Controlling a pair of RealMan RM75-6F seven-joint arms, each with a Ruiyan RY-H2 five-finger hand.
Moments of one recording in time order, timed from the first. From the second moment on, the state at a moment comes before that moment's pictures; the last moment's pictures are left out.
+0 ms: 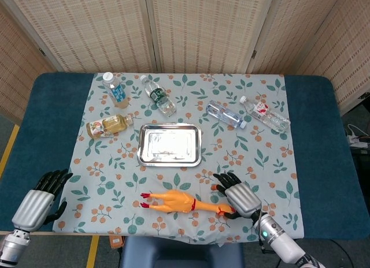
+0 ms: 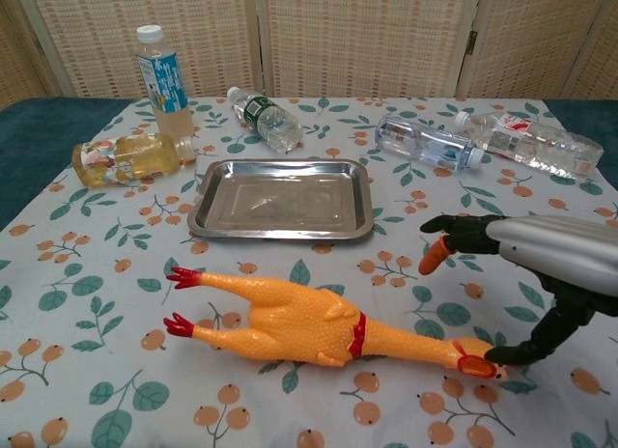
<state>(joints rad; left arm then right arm) -0.18 -1.11 0.06 -1.58 1.67 1.40 -0.01 0.41 -1.39 0.04 -1.82 -1.38 0.92 -0.36</state>
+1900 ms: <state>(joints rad) -0.18 -1.06 0.09 -1.56 1.73 1.44 -0.15 0.47 -1.66 0.04 -1.83 -1.22 1.21 -0.60</state>
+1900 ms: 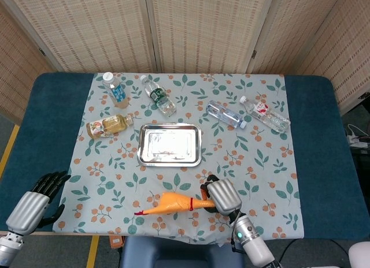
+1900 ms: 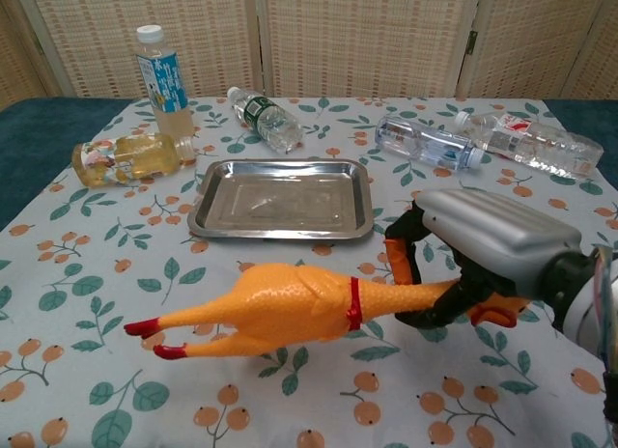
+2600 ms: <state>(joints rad) -0.35 -1.16 0.08 -1.69 1.89 1.33 -0.24 0.53 -1.63 0.20 -1.84 -1.19 1.20 -0.53</state>
